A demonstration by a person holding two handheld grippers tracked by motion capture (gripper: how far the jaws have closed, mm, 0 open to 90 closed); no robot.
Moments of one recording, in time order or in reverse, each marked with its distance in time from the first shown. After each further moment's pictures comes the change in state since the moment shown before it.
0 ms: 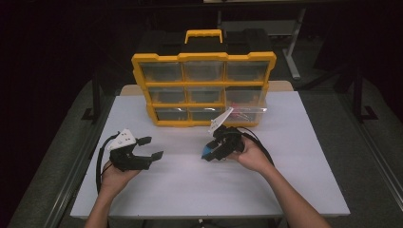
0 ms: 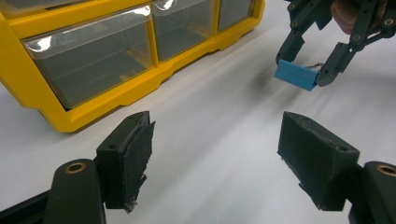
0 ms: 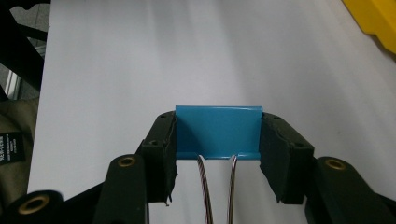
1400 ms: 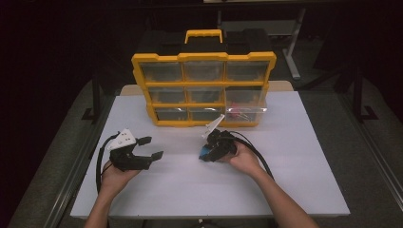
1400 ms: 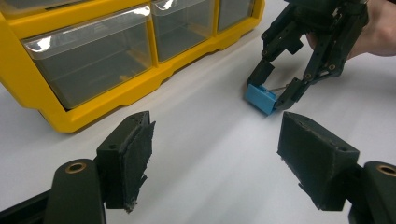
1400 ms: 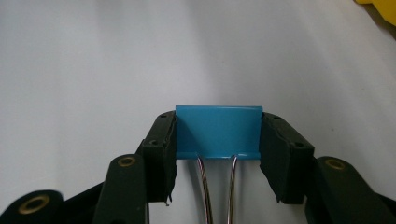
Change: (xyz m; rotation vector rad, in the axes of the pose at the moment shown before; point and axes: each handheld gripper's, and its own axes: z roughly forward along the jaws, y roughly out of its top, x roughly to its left) left arm 0.000 0.000 0.000 0.000 0.000 0.001; right arm -0.011 -0.007 0.040 0.034 -0.097 0.003
